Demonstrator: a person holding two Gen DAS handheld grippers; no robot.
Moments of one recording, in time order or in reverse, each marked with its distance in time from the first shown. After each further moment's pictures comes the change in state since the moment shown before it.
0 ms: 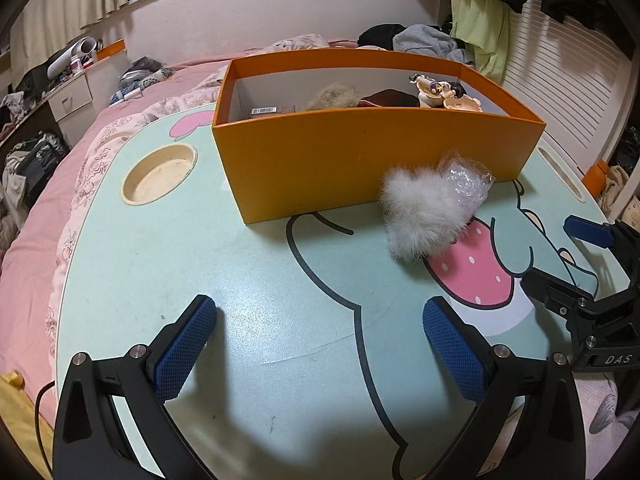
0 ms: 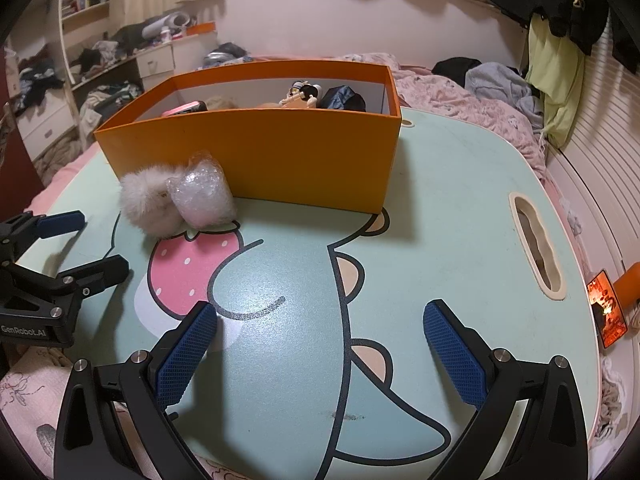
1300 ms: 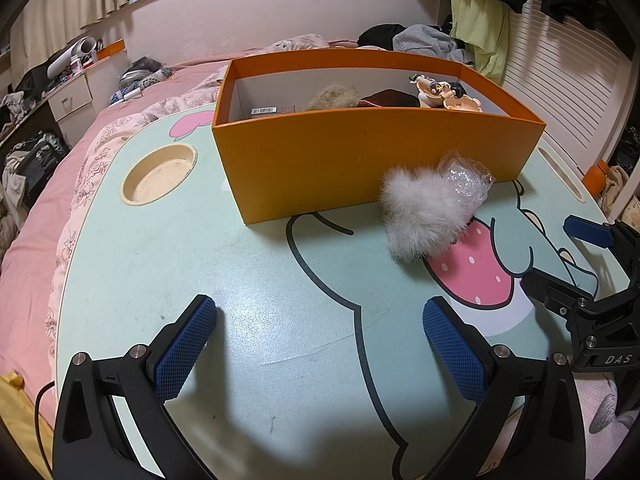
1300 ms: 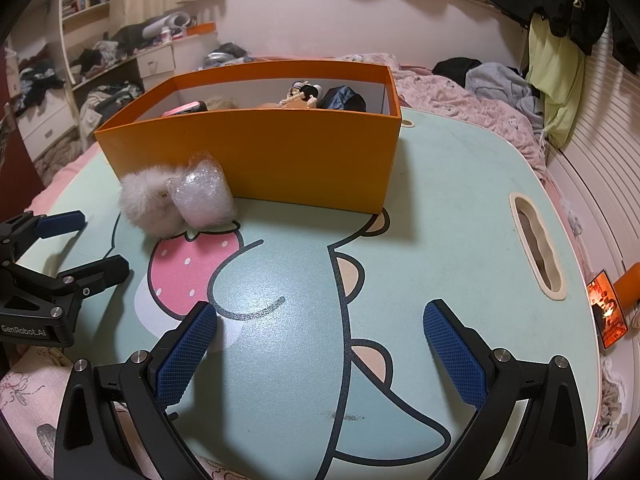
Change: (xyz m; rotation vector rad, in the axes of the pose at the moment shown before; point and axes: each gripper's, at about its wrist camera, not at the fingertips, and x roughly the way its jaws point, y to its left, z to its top) left arm 0.000 -0.005 0.001 -0.001 0.001 0.000; right arm 0.000 0.000 0.000 0.001 0.000 0.000
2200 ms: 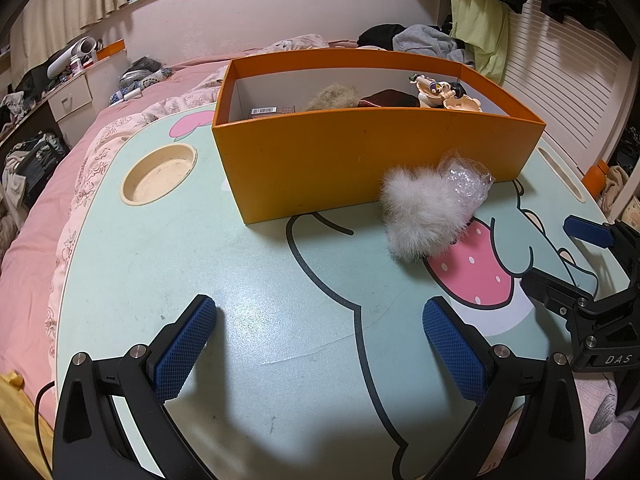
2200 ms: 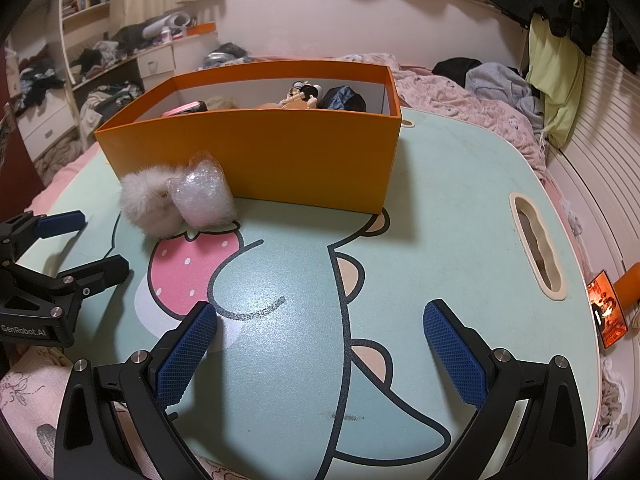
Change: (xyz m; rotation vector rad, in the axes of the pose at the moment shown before) left arm 0.000 -0.002 0.001 0.000 0.000 0.000; right arm 0.000 0.000 0.000 0.000 0.000 0.000
